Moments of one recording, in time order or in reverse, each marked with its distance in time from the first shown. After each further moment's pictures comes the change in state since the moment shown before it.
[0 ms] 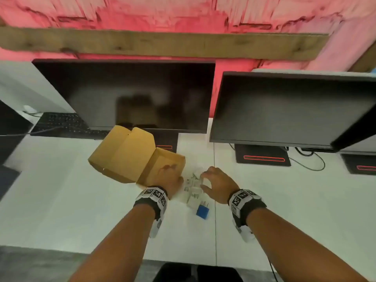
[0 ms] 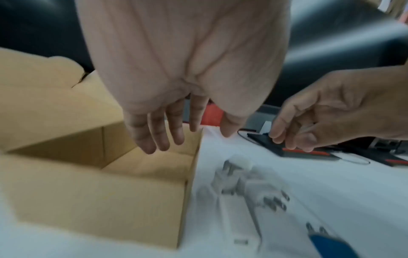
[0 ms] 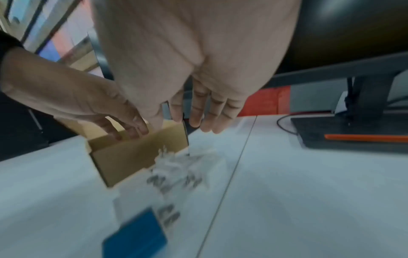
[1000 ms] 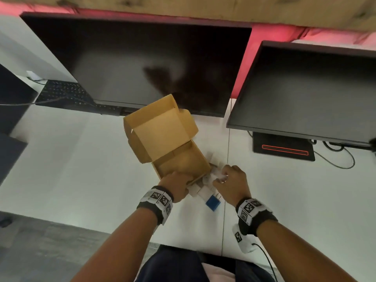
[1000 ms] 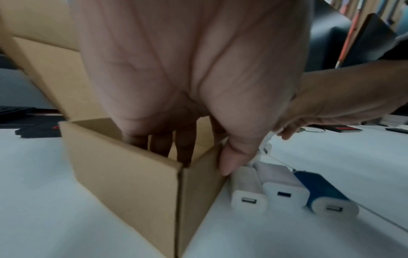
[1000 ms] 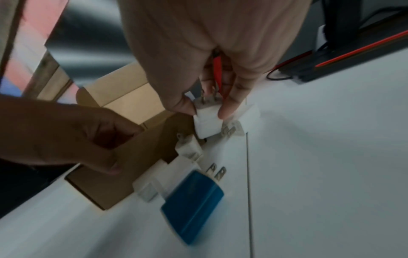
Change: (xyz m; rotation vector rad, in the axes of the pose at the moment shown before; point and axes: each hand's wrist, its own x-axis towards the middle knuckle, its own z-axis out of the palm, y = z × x) left_hand -0.024 -0.015 0.036 -0.164 -0.314 0.002; right_hand 0.003 0.006 0.043 0.252 0.238 0.328
